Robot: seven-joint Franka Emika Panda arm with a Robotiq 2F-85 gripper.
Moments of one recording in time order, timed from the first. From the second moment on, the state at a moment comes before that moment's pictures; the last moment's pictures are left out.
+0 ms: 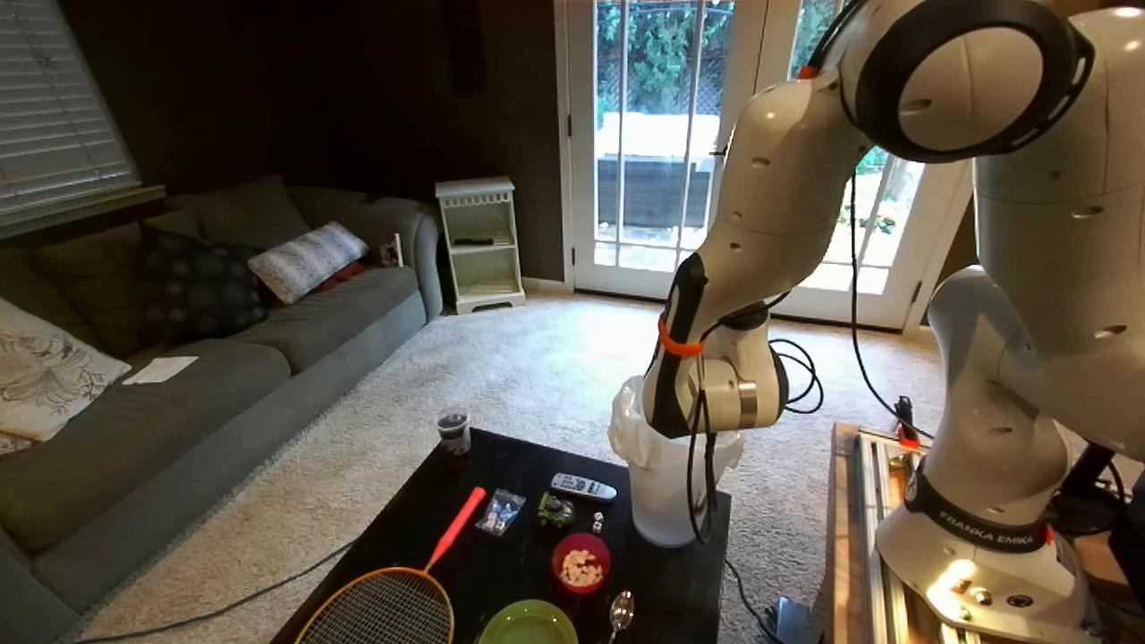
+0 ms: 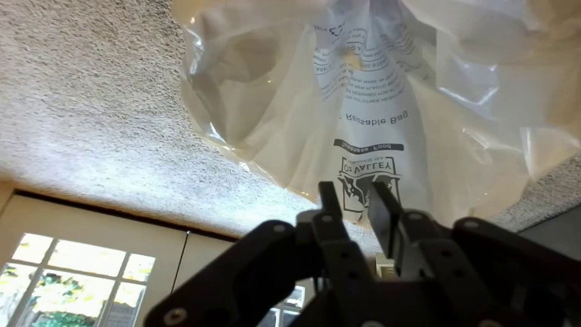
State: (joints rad) arm 0.53 0.43 -0.41 -2.75 1.22 3.59 -0.02
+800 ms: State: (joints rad) arm 0.63 0.33 -0.33 -2.74 1.11 3.62 -0.13
